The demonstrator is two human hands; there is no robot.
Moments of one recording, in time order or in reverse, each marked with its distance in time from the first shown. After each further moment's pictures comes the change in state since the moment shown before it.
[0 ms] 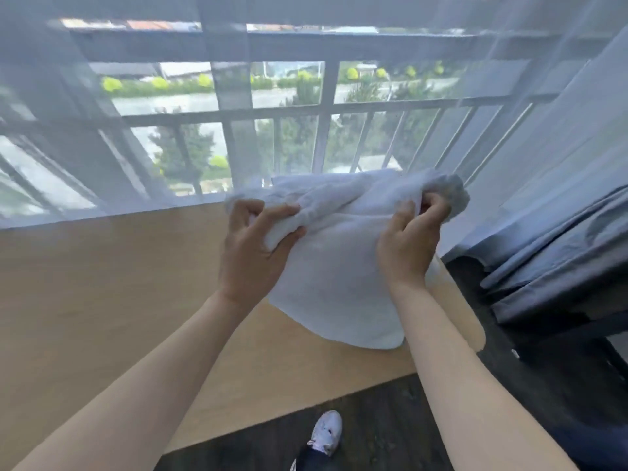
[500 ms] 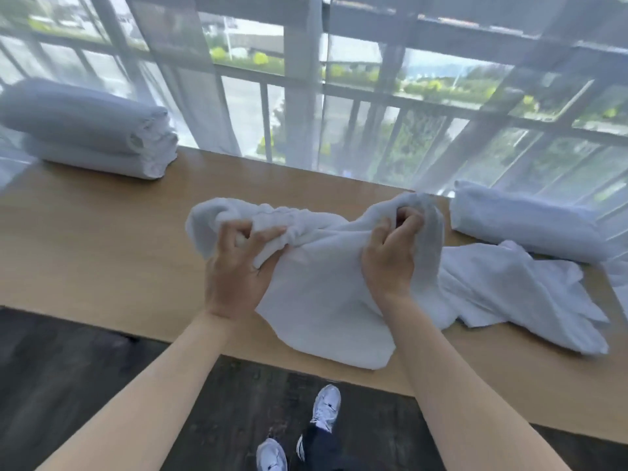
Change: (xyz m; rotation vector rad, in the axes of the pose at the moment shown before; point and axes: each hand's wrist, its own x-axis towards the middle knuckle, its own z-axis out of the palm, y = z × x) left_hand -0.144 -0.135 -0.308 0.496 0.152 -0.185; right_hand -0.259 -0.154 0.173 0.164 -0.521 -0.025
